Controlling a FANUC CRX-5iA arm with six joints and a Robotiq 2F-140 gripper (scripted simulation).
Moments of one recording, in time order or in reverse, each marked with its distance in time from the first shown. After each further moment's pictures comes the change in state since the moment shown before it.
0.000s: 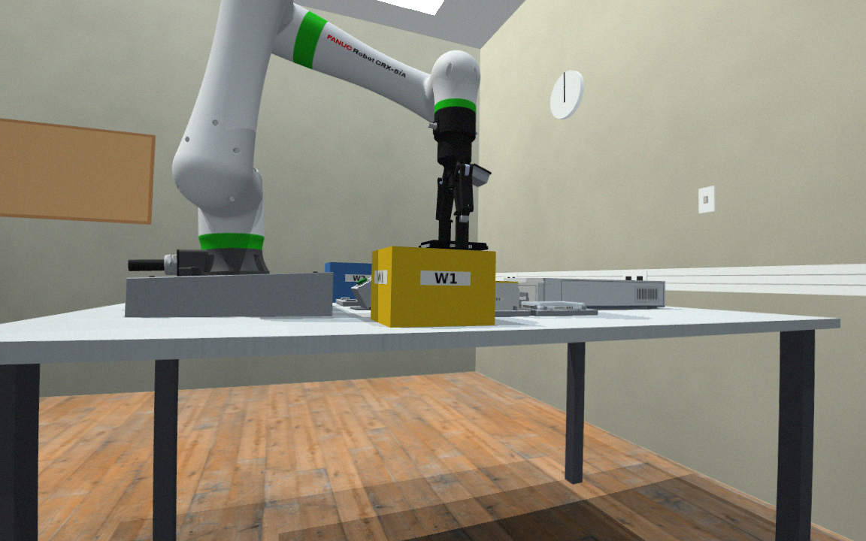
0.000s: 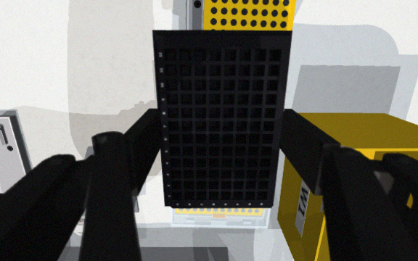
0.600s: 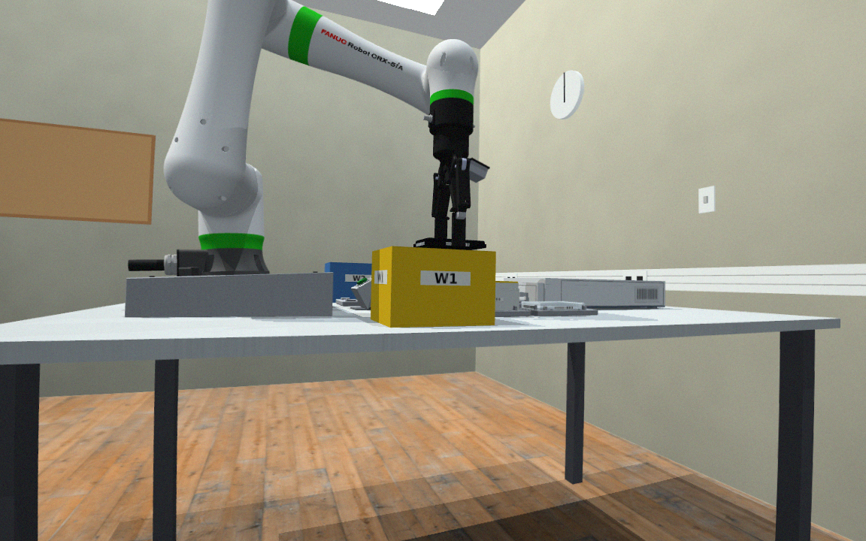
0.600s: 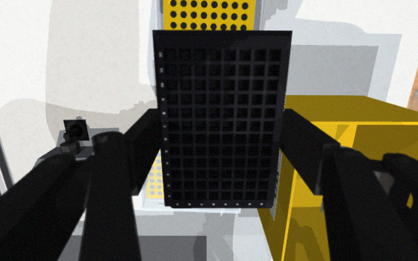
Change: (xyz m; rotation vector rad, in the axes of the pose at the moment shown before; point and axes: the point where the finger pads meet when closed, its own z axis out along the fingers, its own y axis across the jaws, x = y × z) arm -0.024 0.035 0.000 0.000 0.000 0.000
